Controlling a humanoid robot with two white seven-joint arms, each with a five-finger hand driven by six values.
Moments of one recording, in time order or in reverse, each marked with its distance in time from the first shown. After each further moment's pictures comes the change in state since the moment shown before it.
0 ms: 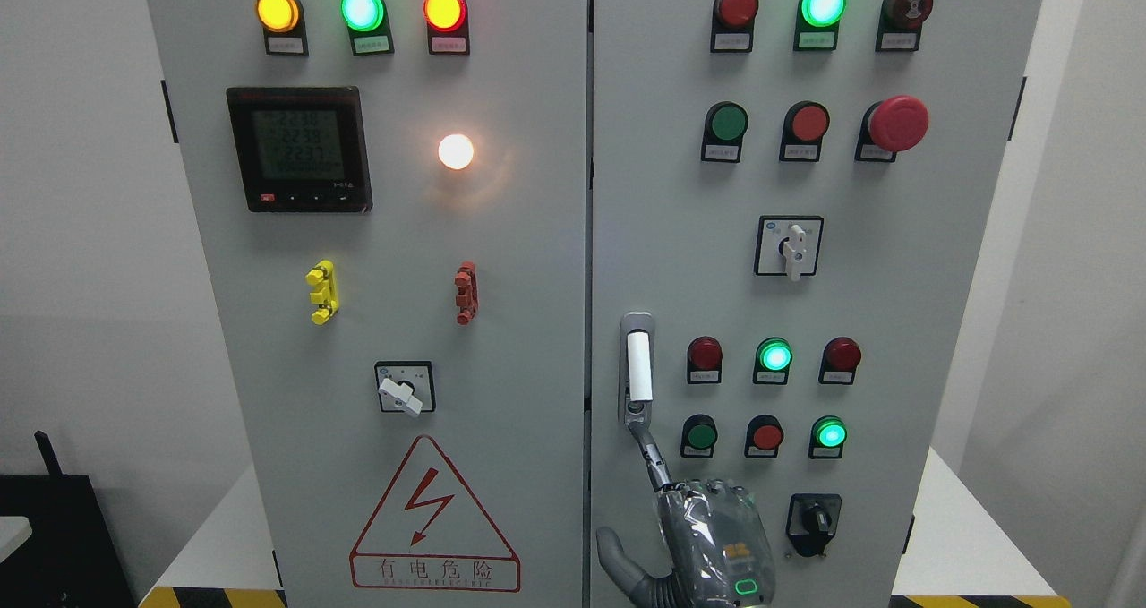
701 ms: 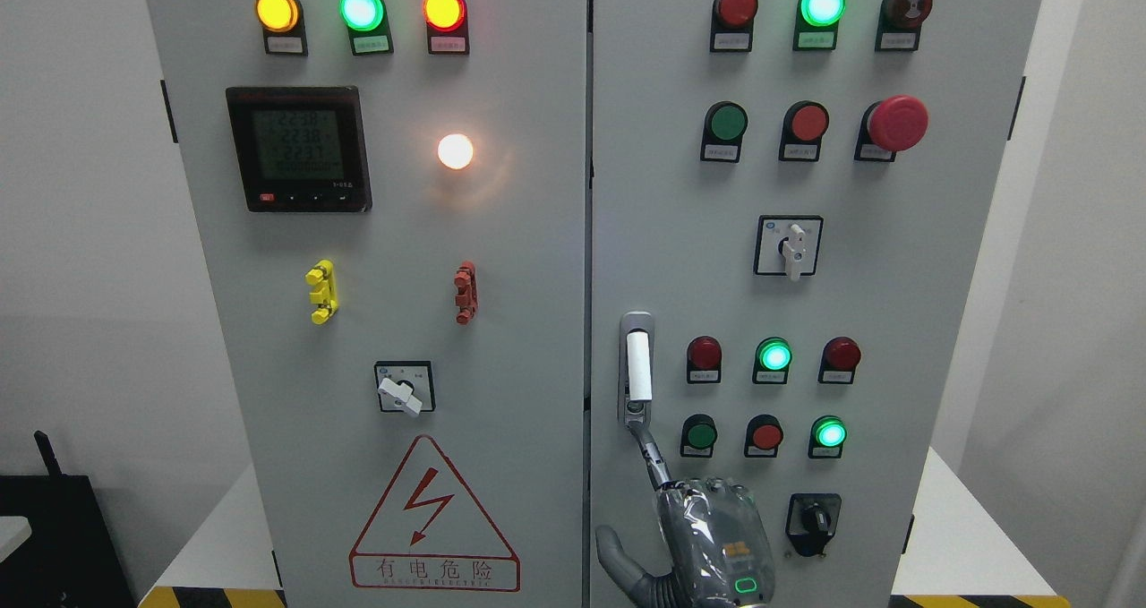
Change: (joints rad) left arm 0.000 0.000 0.000 0.000 0.000 0.000 0.000; right arm -0.007 -0.001 0.002 -0.001 -0.004 -0.002 0.001
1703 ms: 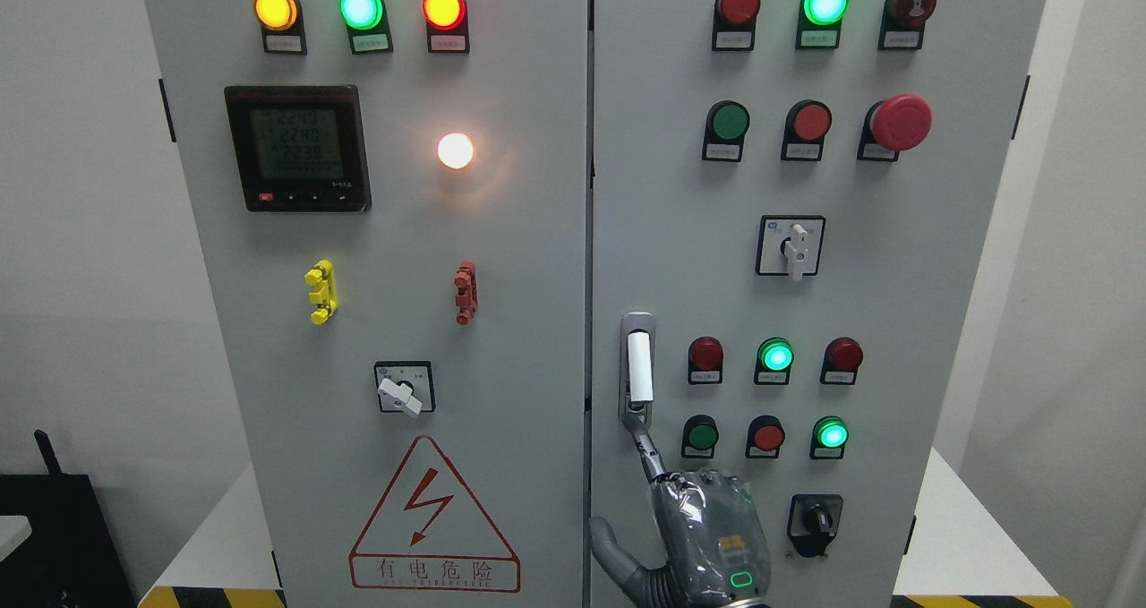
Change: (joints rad) left arm 0.000 0.000 0.000 0.000 0.000 0.000 0.000; right arm -0.007 0.001 0.015 -0.005 -0.002 -0.008 -0.026
